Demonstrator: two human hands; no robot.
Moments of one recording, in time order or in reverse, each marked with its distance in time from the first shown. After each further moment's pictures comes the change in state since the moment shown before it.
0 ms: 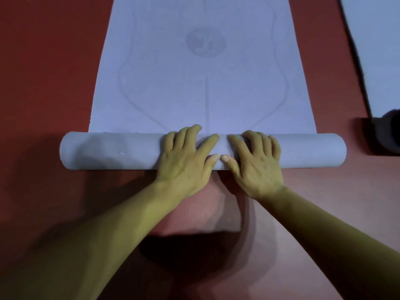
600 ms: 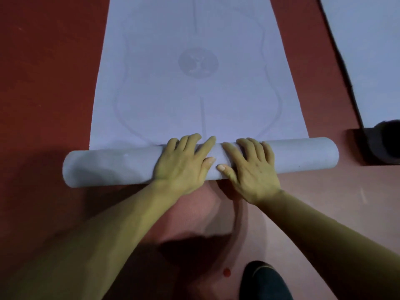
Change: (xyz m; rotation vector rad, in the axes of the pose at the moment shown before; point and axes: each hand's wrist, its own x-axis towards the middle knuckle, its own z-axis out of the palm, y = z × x) left_hand 0.054 -0.026 0.003 0.056 -0.137 0.116; right_hand 0.037 0.006 -0.002 -0.003 -0.104 0.013
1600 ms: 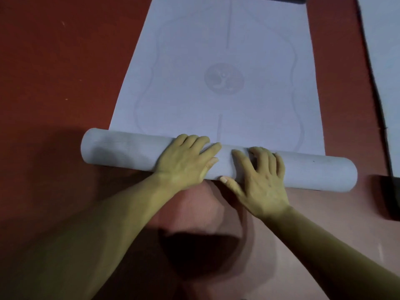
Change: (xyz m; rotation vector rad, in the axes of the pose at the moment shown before) left_hand 0.035 -0.035 0.003 0.056 -0.019 0.033; right_hand 0.046 0.013 0.005 0.074 0.084 -0.090
